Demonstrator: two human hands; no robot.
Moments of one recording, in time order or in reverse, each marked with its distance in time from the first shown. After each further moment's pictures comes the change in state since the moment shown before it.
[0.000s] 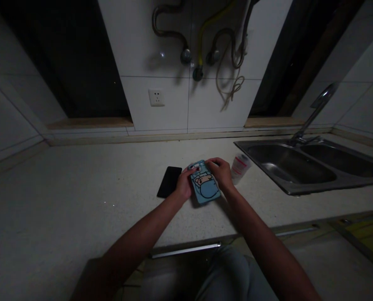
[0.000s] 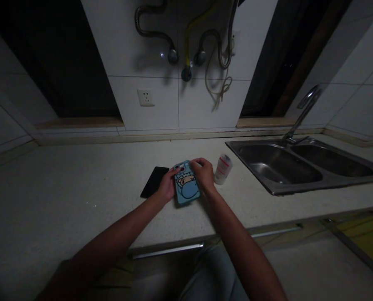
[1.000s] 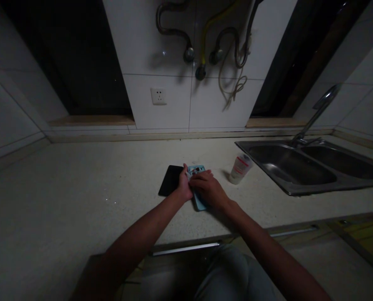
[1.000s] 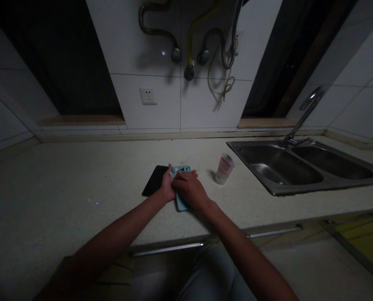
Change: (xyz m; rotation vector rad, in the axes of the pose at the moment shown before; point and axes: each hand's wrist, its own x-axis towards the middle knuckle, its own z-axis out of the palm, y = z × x) left_hand -0.003 0.000 -0.002 -0.124 -0.072 -0.279; right_hand -0.054 -0.004 0.006 -0.459 -0.478 -0.825
